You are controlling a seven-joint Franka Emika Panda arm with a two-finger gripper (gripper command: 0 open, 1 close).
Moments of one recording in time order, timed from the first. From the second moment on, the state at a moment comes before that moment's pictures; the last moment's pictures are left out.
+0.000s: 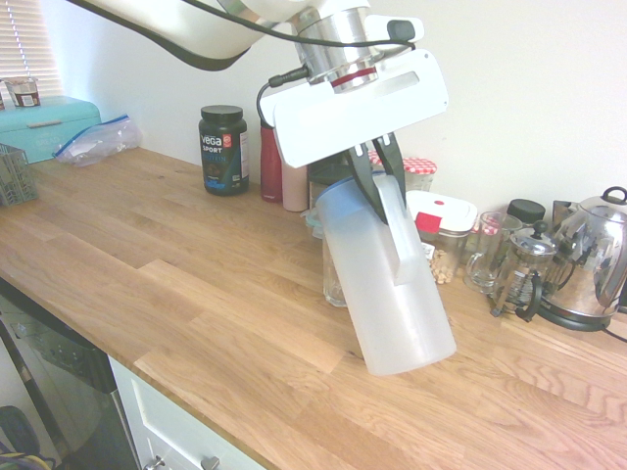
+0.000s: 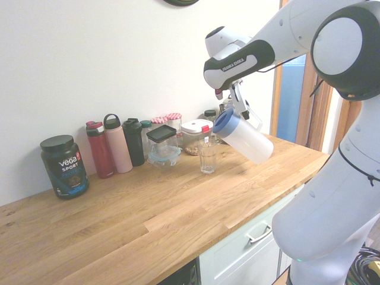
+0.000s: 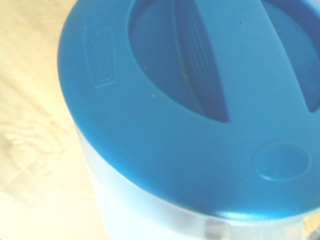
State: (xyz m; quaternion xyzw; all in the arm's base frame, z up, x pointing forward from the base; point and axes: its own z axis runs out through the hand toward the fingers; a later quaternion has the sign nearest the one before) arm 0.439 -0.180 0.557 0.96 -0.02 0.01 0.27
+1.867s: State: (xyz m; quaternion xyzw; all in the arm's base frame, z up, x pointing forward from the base) arm 0.373 -0.199 0.620 0.98 -0.13 0.08 0.14
